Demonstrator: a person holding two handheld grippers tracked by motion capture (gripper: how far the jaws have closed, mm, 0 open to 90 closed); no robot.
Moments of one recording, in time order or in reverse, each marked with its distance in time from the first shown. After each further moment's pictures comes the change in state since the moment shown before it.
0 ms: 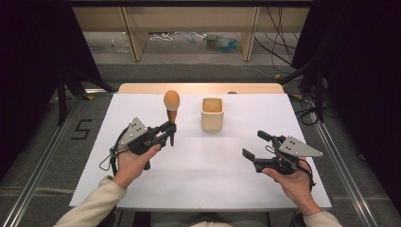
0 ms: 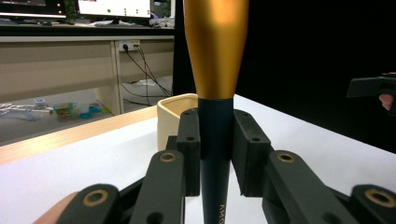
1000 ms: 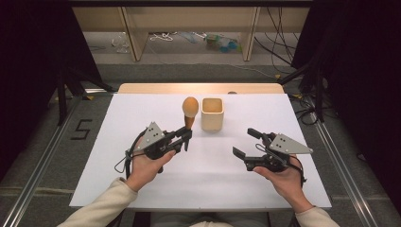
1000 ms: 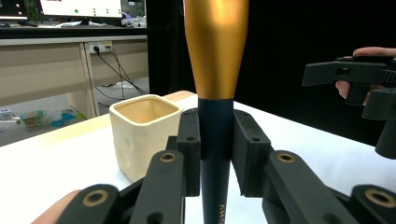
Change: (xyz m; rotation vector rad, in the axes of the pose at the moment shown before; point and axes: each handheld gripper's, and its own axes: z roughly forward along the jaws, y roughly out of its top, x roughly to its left) left arm -0.030 -0.006 0.022 0.010 -0.086 0.019; right arm 0.014 0.010 0.020 -0.019 0.054 -0.010
